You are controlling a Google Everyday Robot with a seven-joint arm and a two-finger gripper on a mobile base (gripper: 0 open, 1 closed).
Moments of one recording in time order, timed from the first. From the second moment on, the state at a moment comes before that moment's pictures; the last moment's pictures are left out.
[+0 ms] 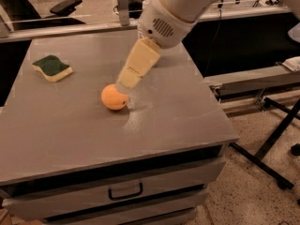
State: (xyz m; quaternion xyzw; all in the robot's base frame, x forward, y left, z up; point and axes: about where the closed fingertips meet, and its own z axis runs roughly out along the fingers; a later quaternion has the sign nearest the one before) arm 0.508 0.020 0.981 -0.57 0.78 0.12 0.25
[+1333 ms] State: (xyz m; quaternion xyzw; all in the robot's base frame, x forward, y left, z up) arm 0.620 0.193 0.922 -0.50 0.85 0.10 0.16
